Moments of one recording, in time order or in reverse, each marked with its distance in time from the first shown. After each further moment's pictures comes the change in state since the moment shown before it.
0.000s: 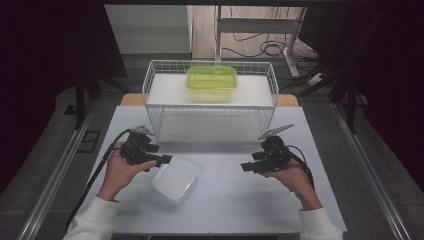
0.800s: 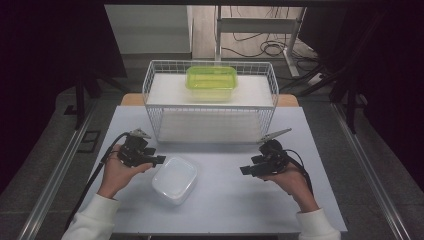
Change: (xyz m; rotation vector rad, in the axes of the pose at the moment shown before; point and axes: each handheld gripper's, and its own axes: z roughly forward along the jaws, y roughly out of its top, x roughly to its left) left arm 0.017 -0.014 0.011 0.034 0.073 -0.010; right arm 0.001 -0.008 0.010 0.019 -0.005 0.016
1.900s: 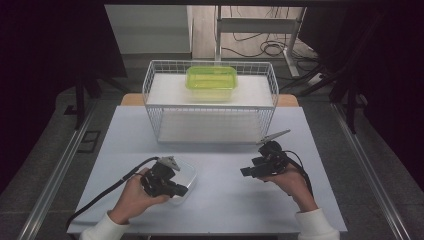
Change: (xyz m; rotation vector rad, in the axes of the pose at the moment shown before) left arm -0.104 -0.012 0.007 0.174 -0.301 0.200; right arm -0.004 -0.004 0.005 0.017 -0.006 0.011
